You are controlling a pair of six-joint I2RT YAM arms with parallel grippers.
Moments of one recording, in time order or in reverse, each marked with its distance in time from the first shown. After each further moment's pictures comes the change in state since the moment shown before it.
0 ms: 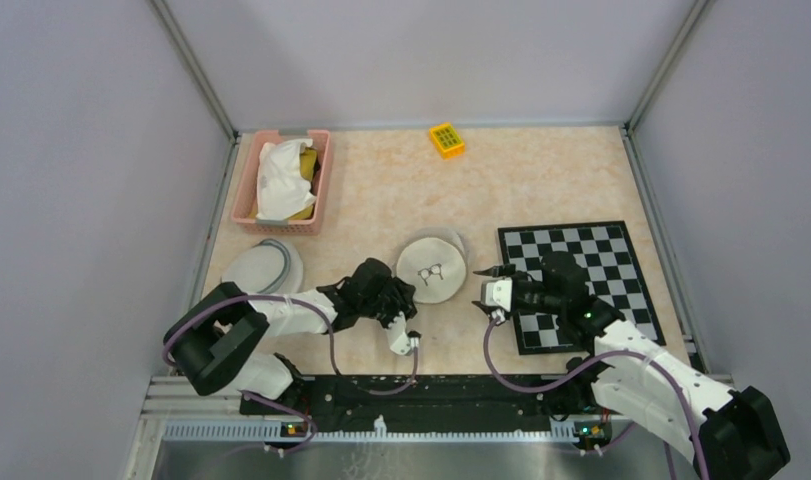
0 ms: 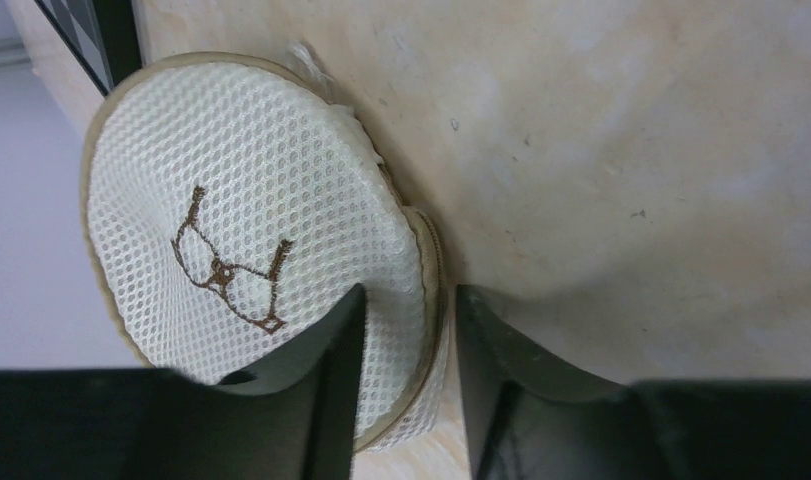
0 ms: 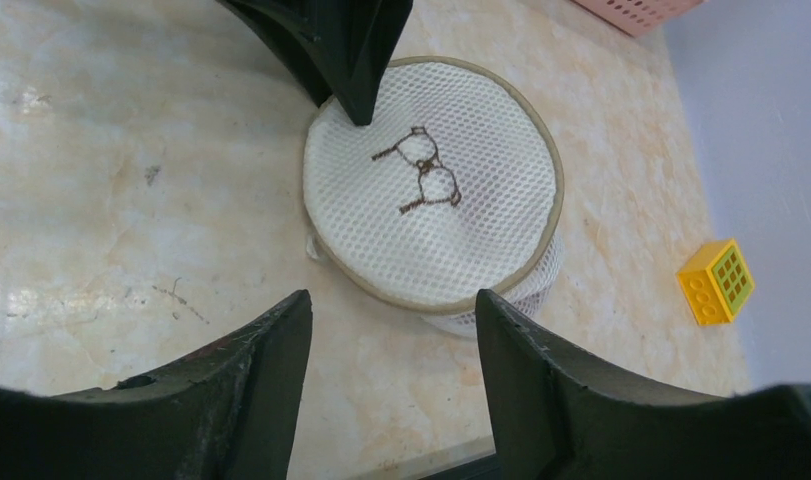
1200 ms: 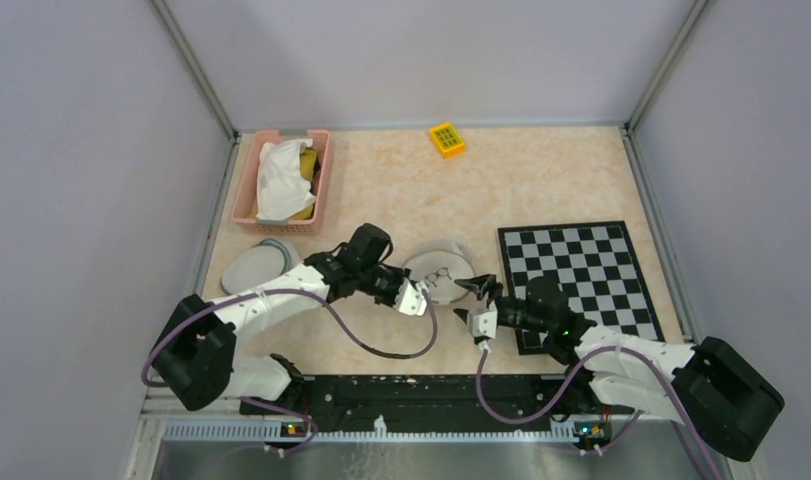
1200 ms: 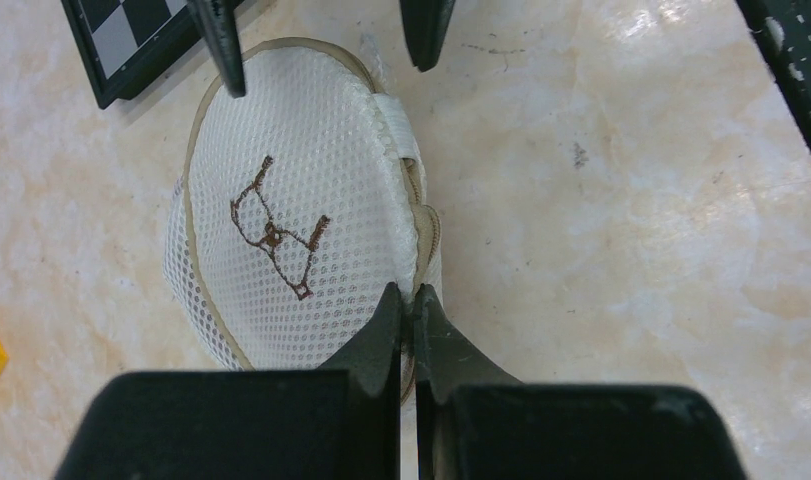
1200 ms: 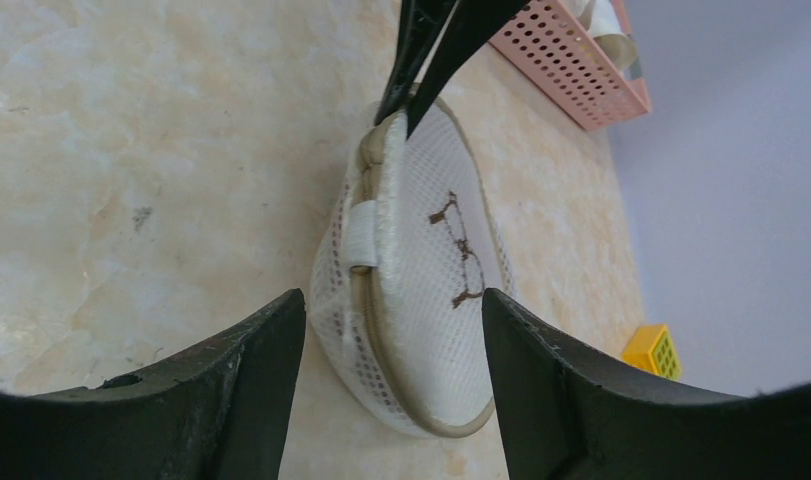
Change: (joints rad) left arm 0.070 -0.095 0.288 -0.444 0.340 -0.534; right arm 0.198 0.190 -0.212 0.577 0.128 -0.062
